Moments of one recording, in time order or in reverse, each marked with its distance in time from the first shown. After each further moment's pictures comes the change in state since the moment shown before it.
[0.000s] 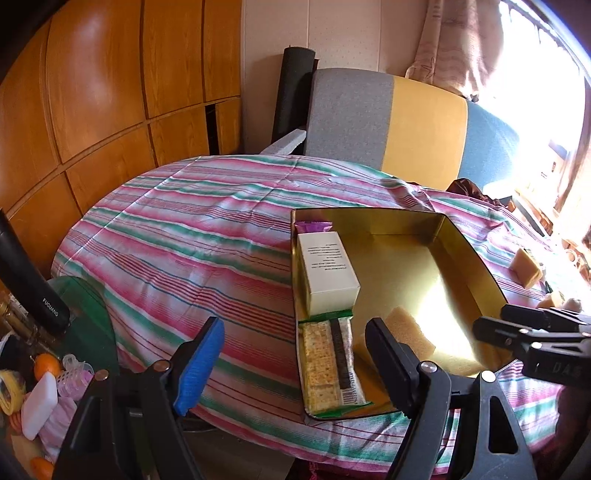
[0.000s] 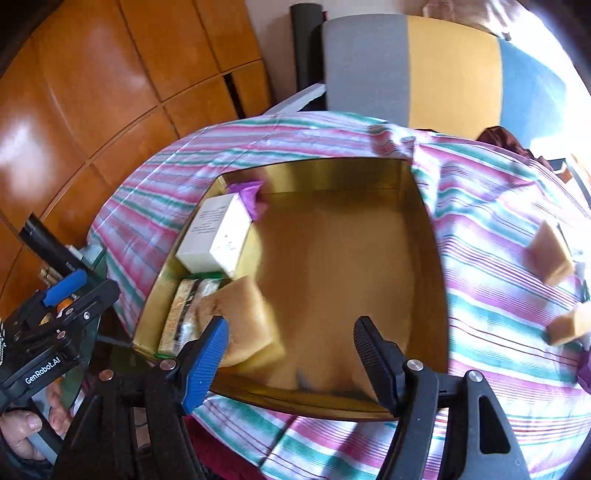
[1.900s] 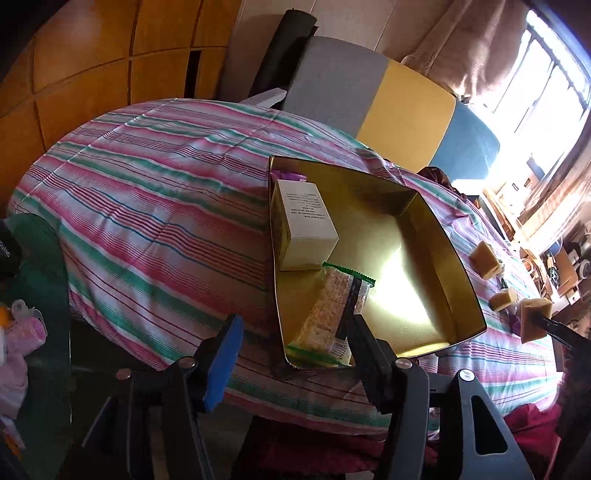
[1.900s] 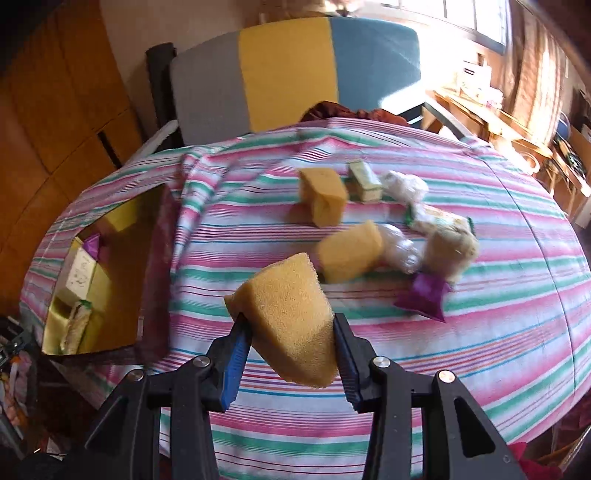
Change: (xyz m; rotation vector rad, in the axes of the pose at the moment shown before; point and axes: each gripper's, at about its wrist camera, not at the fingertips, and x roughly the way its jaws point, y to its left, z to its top) left arm 0.007 0.024 -0.021 -0.138 0.168 -0.218; right arm -0.099 -0.158 -0.046 0.205 -0.070 -0.227
